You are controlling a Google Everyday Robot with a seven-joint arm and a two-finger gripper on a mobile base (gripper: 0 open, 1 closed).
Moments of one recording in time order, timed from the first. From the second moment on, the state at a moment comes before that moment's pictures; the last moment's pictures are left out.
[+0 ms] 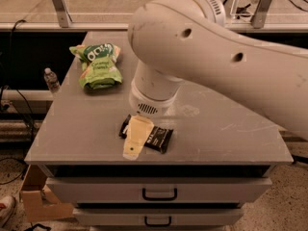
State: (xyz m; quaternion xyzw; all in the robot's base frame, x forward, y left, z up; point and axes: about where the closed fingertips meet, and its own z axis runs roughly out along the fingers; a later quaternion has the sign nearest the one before) arm 0.466 0.027 0.856 -0.62 0.76 0.01 0.18
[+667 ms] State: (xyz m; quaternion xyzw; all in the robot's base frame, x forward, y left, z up) arm 0.479 0.033 0.844 -0.62 0.76 0.03 0.17
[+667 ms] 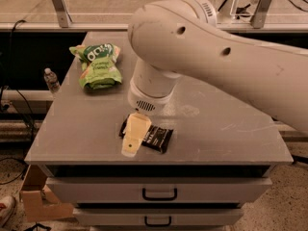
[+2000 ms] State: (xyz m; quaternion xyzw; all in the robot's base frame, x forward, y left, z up) arm 0.497 0.015 0.819 -0.62 0.76 0.09 0.15
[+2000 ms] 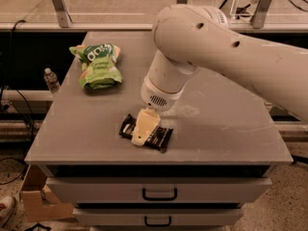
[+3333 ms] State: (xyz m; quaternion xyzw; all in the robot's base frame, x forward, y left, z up) arm 0.502 0.009 0.855 -0.63 0.75 0.08 0.17
